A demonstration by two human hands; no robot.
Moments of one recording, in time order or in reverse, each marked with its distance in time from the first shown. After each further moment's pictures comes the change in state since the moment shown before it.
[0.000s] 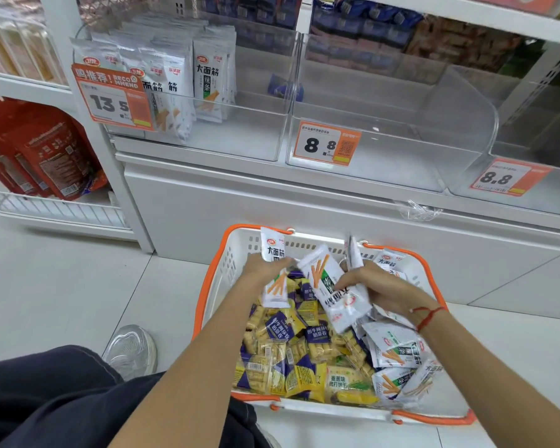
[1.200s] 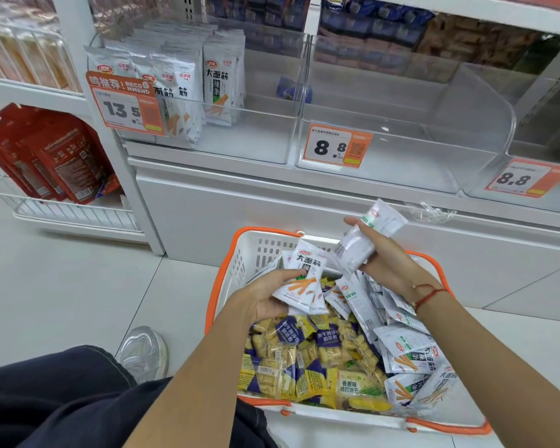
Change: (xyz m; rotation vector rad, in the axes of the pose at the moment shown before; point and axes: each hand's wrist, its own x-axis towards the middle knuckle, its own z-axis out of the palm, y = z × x) left_hand -0.004 -0.017 -0.003 -0.483 -0.442 -0.183; right_hand 0.024 -0.026 -0.007 0.589 0.158 -0.249
